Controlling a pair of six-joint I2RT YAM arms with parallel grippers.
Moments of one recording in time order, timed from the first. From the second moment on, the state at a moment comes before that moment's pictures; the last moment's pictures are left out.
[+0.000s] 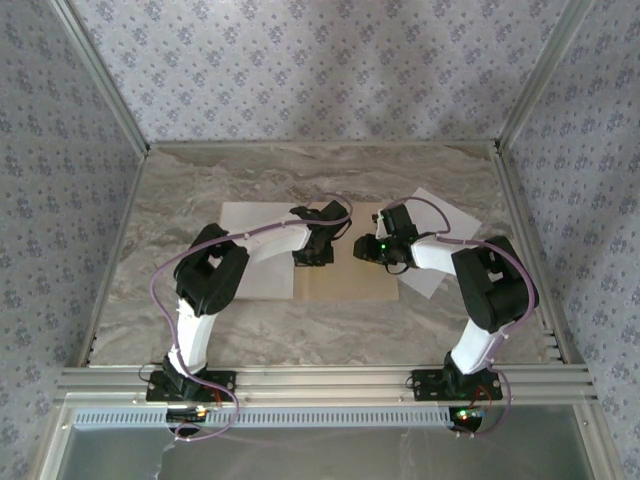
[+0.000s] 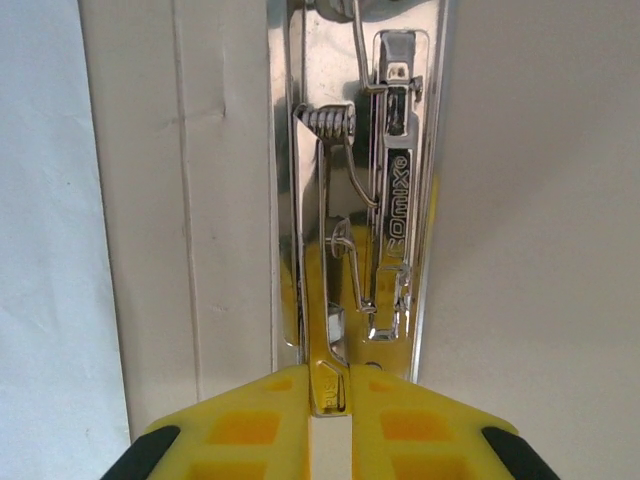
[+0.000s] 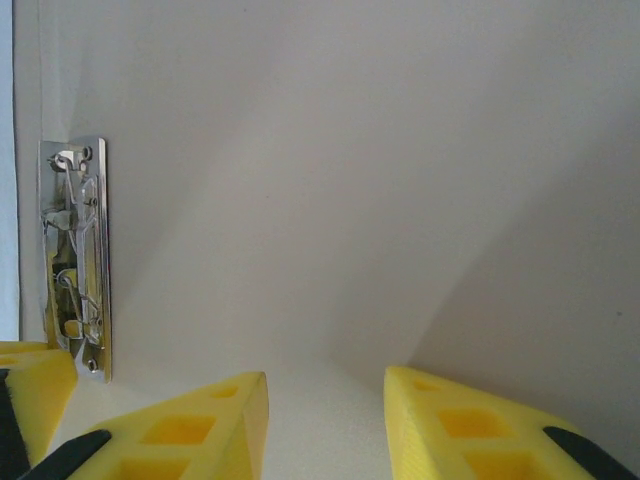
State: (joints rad) left arm -0.82 2.06 1.51 -0.83 -0.17 -0.82; right arm 0.40 1.72 0.83 -0.04 -0.32 0.53
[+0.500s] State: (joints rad) left arm -0.84 2.07 1.51 -0.83 -0.20 -0.86; right arm 0.40 1.73 0.83 -0.03 -0.32 0.54
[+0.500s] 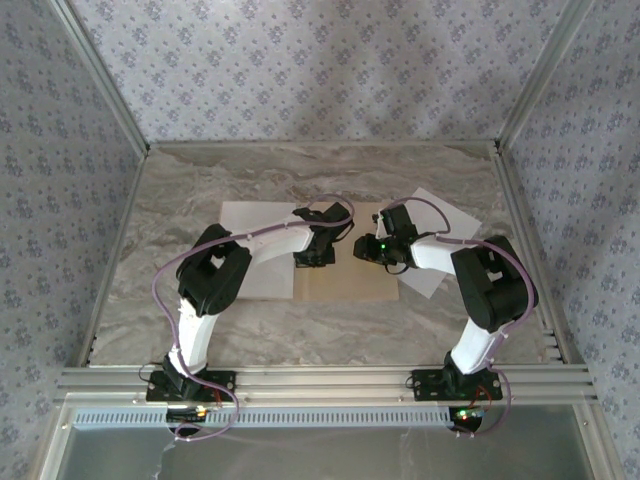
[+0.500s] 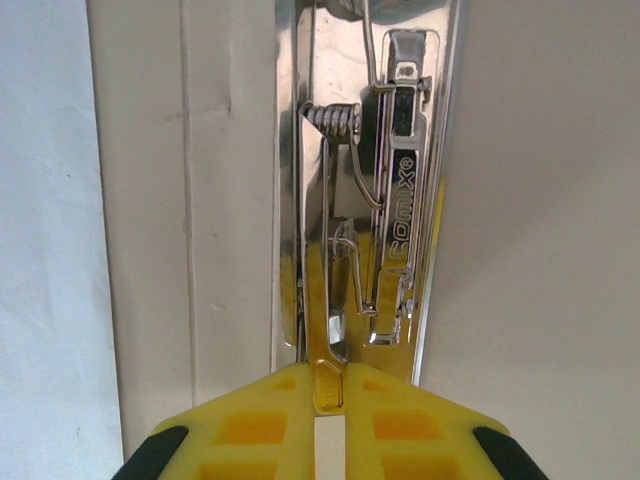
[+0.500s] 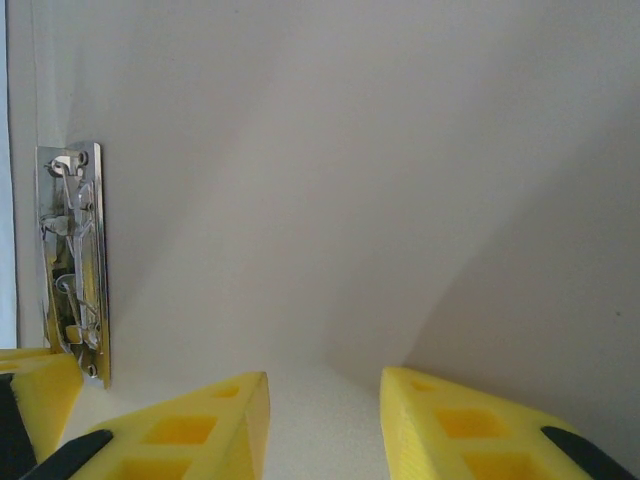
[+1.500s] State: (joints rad) left arm -0.84 2.04 1.48 -0.80 -0.20 -0.88; right arm 0.40 1.73 0.83 -0.03 -0.31 0.55
